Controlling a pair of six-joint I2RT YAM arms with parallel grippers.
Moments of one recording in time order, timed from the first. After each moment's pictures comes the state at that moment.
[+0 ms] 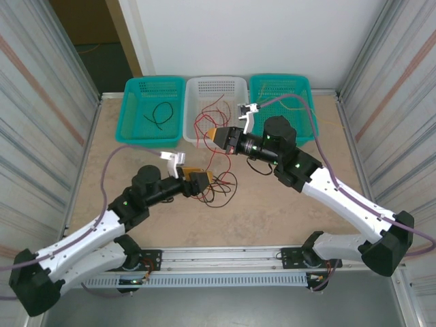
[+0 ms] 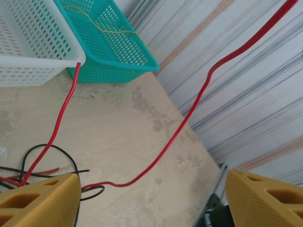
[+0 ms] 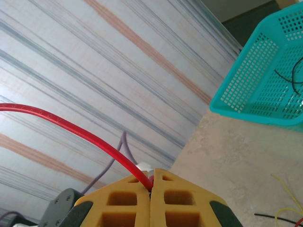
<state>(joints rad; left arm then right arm) -0.77 0.86 0.54 0.11 0.22 -0.64 0.79 1.20 1.14 0.00 -0.31 0.86</state>
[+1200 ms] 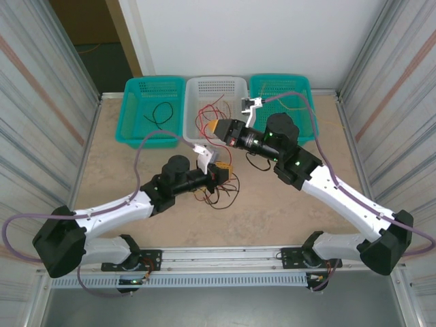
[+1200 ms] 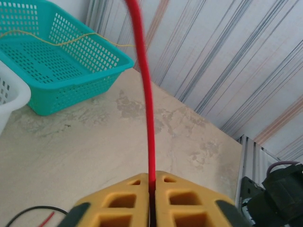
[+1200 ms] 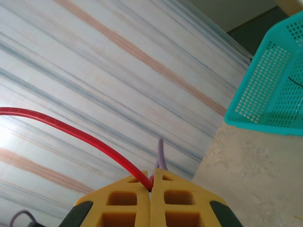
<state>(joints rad) -0.86 1.22 0.66 0.38 0.27 -0.35 0.76 1.21 1.17 0.06 -0.29 0.98</state>
